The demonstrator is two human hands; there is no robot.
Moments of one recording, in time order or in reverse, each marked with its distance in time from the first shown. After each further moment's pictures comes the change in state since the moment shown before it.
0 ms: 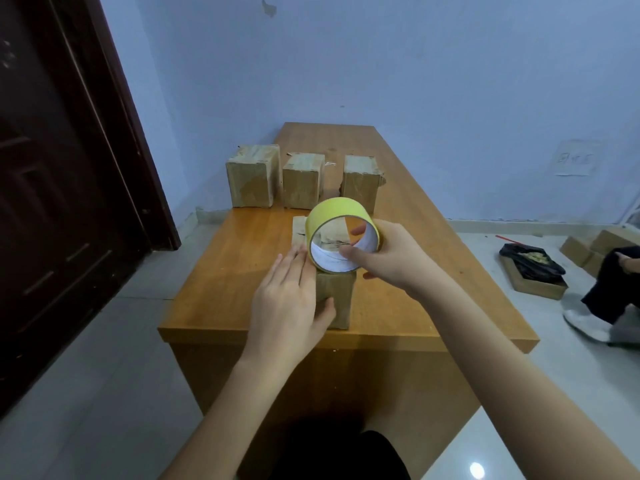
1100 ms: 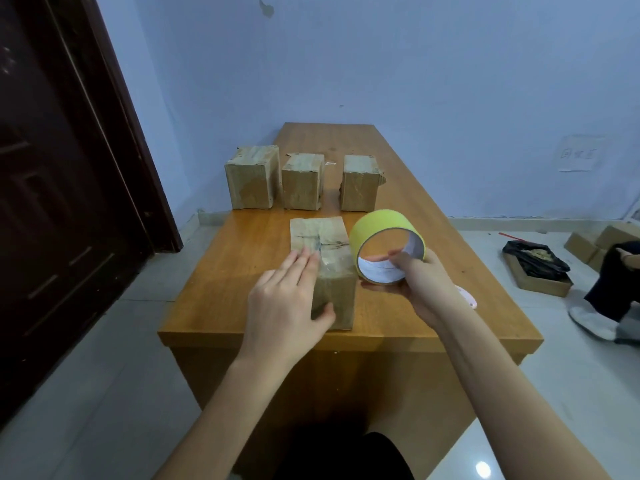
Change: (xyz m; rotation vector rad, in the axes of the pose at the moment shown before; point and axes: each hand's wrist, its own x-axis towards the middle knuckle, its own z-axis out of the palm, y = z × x) left_hand 0.002 -0.004 0.000 -0.020 0.007 0.036; right_hand -0.016 0.036 -0.003 0.873 0.116 0.261
